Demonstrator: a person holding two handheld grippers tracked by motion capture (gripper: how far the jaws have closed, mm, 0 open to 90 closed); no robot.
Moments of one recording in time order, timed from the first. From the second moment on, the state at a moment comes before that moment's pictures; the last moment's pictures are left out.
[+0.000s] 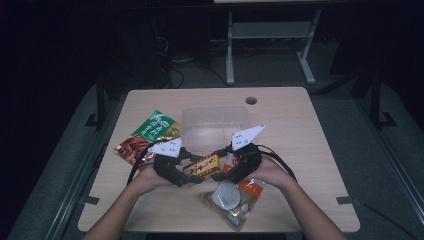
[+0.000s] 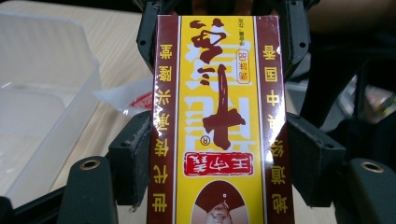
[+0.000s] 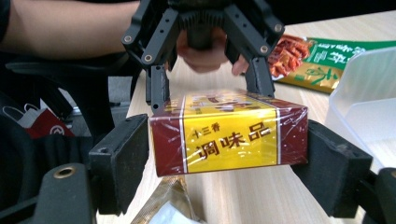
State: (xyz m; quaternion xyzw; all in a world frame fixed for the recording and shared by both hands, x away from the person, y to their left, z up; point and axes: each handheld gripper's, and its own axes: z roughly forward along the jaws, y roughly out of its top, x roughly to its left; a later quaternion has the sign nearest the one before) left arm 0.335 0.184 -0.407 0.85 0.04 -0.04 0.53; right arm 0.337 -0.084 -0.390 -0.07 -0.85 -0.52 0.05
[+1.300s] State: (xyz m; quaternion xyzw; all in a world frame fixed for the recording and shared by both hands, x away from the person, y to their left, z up) left arm 0.333 0.192 -0.408 0.84 0.05 0.00 0.54; right arm 0.338 -0.095 -0.379 -0.08 -0.83 -0.55 0.04
